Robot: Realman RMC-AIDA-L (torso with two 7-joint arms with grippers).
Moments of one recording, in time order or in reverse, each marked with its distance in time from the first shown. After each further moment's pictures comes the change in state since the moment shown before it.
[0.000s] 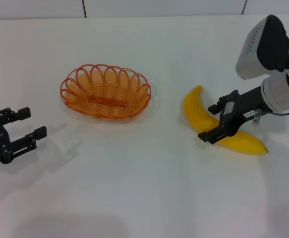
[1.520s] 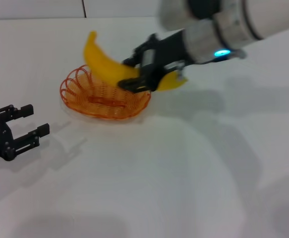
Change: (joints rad) left arm -0.012 -0.004 0.000 0.001 0.000 0.000 0.000; right arm 0.197 0.005 -0.231 -0.115 0.217 0.137 0.053
